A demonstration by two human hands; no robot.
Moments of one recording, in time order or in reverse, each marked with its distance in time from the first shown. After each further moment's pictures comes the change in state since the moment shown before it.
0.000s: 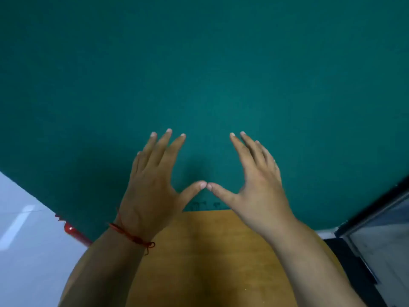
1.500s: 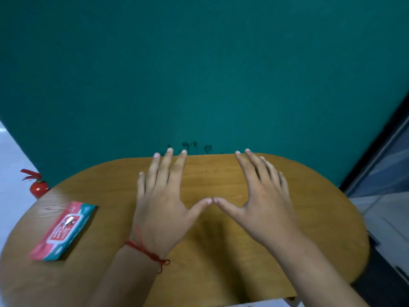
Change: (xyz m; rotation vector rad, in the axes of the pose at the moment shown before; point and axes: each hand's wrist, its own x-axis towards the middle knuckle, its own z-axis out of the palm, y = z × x) left_hand -0.387 -0.017 0.196 0.053 -0.023 -0.099; right_hand -0.348 0.121 0.207 -0.305 0.021 0.000
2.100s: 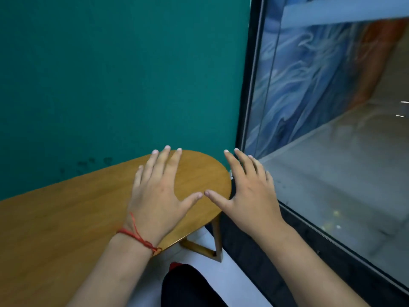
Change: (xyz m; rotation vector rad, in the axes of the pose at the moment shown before) left_hand -0.096 0.237 -0.036 -0.138 -0.099 0.441; right_hand -0.222 0.121 -0.171 -0.145 0.180 0.394
